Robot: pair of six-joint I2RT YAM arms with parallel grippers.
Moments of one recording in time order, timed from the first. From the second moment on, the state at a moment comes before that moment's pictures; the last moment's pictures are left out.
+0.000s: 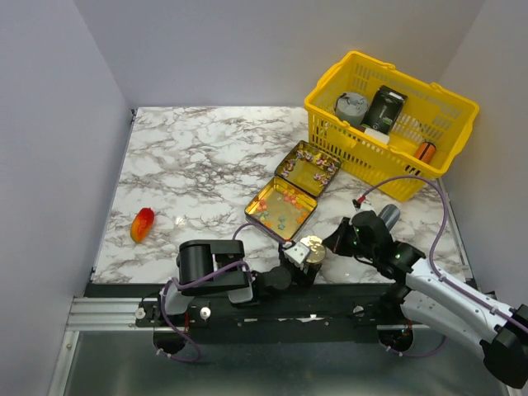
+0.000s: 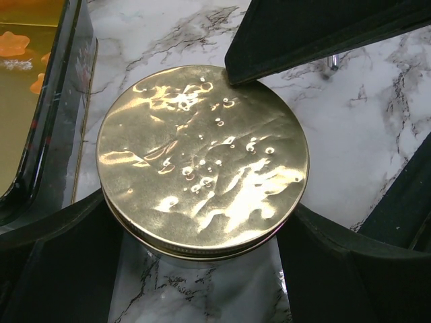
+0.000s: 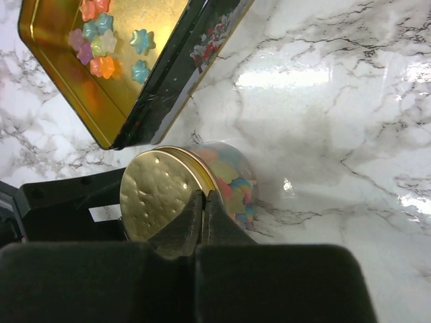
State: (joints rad) left arm -1.41 2.00 0.48 1.27 -0.59 -0.31; right arm 0.68 0.80 0.40 -0.30 0.04 0.78
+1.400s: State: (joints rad) left arm -1.35 1.79 0.37 1.09 -0.42 -0.34; right arm 0.69 0.42 0.33 -0.66 -0.08 0.86
